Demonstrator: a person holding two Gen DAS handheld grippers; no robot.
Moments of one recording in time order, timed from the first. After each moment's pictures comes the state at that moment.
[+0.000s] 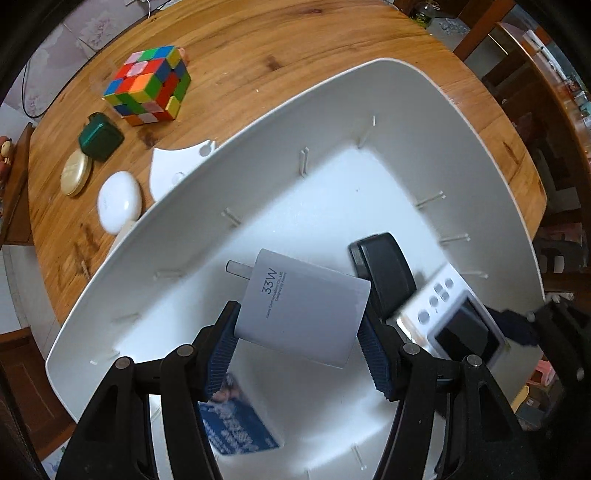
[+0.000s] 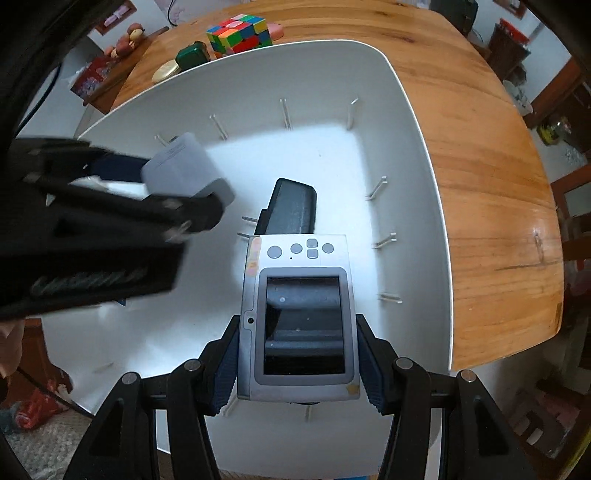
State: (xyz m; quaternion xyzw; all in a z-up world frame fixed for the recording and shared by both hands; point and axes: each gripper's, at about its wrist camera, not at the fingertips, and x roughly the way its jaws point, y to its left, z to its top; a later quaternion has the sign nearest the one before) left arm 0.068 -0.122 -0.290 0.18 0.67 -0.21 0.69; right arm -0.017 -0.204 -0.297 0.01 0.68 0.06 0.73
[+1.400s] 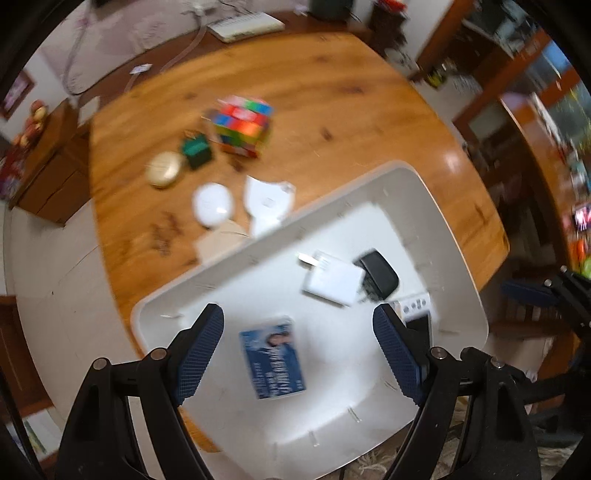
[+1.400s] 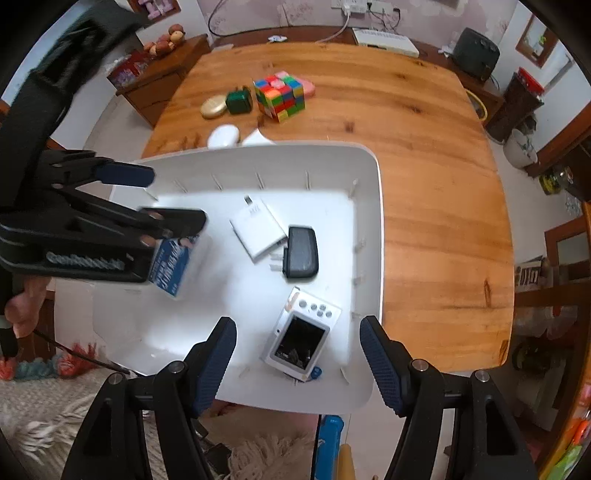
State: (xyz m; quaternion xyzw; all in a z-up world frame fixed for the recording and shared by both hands) left arm 0.066 -0.048 -0.176 0.08 0.63 -0.18 0.75; right arm -0.024 -0.199 -0.193 -0.04 0.64 0.11 0.76
